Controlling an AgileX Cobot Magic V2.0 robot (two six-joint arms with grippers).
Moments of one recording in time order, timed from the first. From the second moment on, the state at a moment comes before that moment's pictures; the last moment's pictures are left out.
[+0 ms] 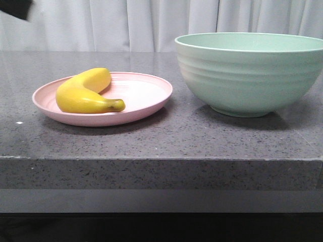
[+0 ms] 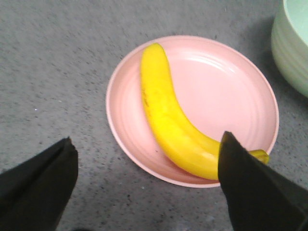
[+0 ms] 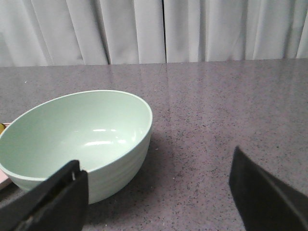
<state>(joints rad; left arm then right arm) -0.50 1.11 -0.96 0.02 0.67 -0.14 0.06 0.26 -0.41 0.17 0.32 -0.04</state>
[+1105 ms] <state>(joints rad) -0.52 1.63 -1.21 -0.02 0.73 -0.15 0.06 0.26 -0.41 0.17 0.32 -0.04</state>
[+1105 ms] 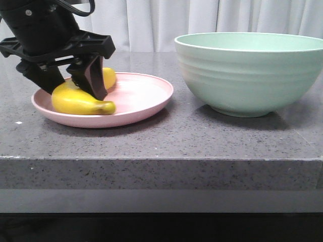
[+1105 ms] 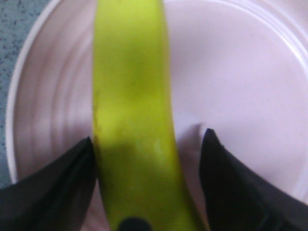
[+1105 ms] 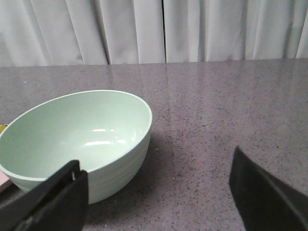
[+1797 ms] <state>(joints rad) -0.59 1.52 -1.39 0.00 0.64 -0.15 0.06 0.37 -0.46 0.44 0.38 -0.04</state>
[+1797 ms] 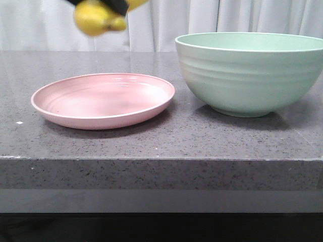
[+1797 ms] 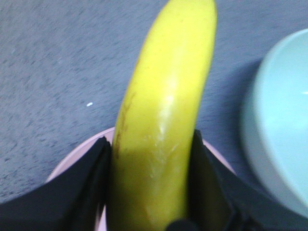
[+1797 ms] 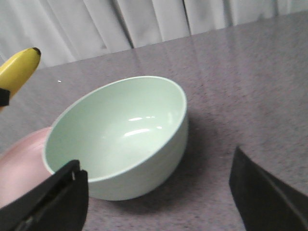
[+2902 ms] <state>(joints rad) -0.87 1.39 -1.39 -0.01 0.70 -0.14 0.31 1.18 -0.89 1.70 0.55 -0.86</state>
